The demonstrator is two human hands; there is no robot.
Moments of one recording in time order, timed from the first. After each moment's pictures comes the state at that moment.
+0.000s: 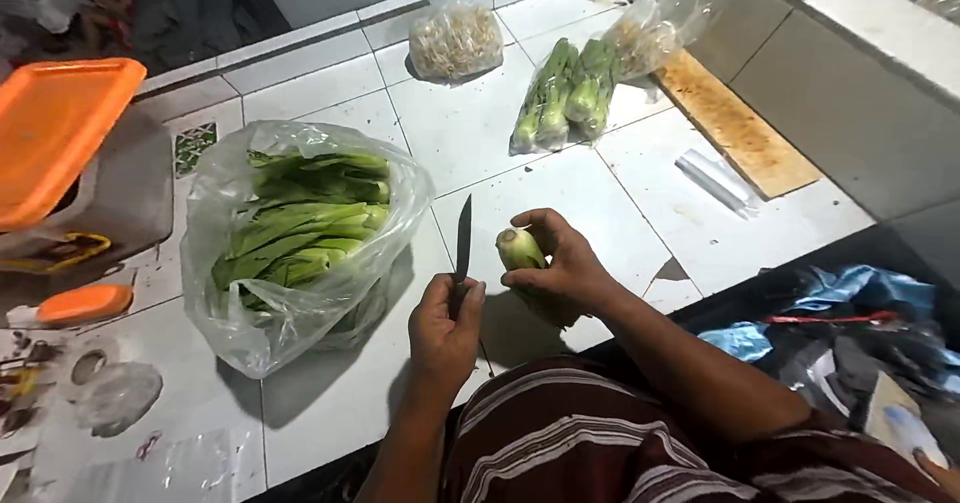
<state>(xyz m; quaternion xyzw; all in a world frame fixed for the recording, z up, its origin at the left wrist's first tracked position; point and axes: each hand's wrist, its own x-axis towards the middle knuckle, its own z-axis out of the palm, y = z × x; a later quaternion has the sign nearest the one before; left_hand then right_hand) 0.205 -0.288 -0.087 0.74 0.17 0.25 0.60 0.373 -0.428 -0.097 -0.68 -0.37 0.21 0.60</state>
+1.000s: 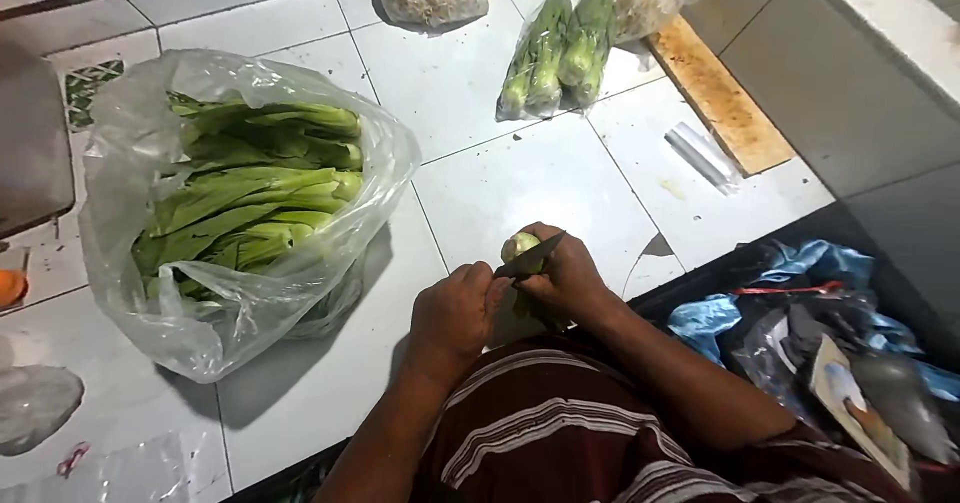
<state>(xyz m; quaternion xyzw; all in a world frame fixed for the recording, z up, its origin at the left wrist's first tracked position) 0.212 -0.277 -0.116 0.95 0.06 0.14 0.26 0.342 -0.439 -0.122 -0.83 -0.38 0.08 0.41</state>
